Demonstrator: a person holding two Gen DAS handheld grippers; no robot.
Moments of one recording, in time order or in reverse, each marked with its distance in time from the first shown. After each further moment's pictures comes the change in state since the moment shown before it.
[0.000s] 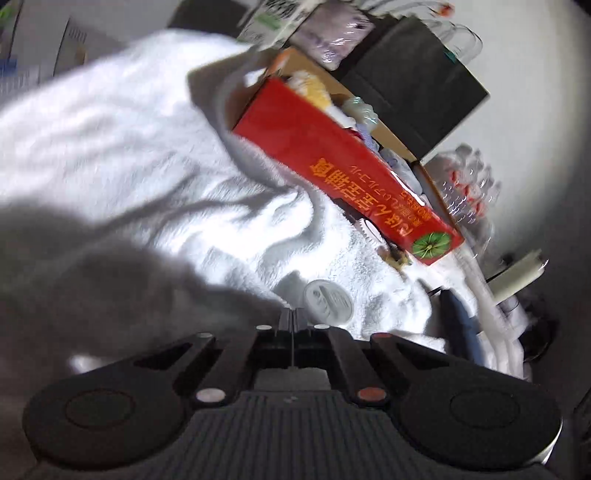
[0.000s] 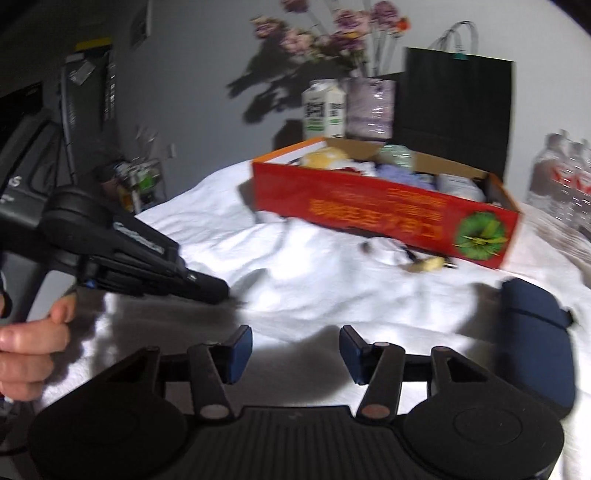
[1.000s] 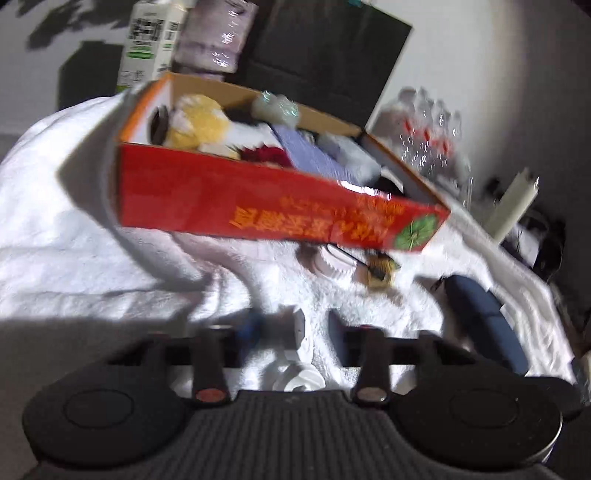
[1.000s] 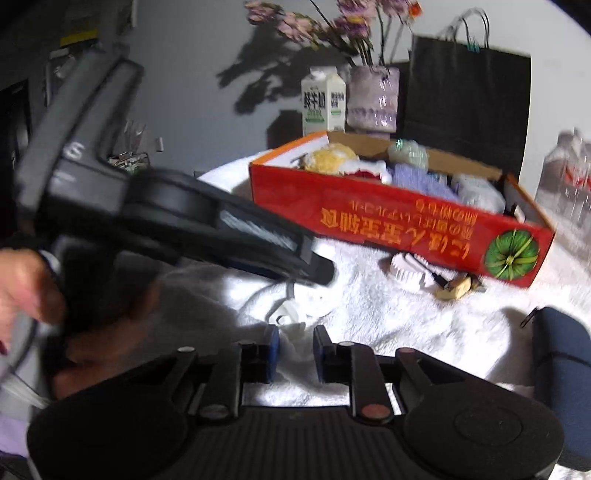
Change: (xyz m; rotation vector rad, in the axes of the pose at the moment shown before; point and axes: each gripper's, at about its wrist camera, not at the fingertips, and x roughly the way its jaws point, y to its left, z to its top) left arm 0.067 -0.063 0.043 0.467 0.023 0.039; right arm 0.039 0.002 0.033 0.065 0.049 -0.028
